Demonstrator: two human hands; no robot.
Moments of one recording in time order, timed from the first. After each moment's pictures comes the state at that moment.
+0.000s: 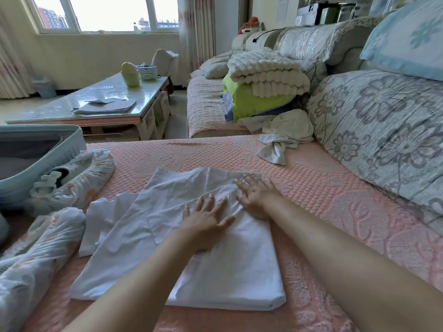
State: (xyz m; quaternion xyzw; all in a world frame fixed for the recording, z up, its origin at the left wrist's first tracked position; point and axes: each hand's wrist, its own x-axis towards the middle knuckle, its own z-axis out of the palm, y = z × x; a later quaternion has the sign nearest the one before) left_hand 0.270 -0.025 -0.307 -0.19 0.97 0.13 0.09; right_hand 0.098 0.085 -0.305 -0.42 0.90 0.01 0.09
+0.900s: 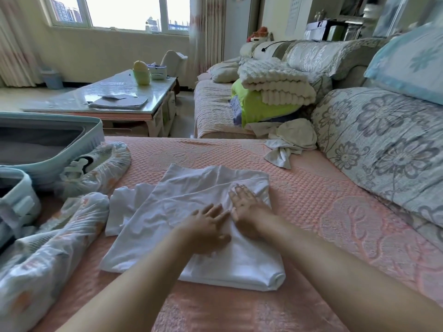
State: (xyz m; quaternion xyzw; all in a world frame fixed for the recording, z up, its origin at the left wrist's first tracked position) left_hand 0.324 -0.032 -0.294 -0.09 0.99 0.03 0.11; right_hand 0.192 0.076 -0.296 -0.45 0.89 0.01 0.07
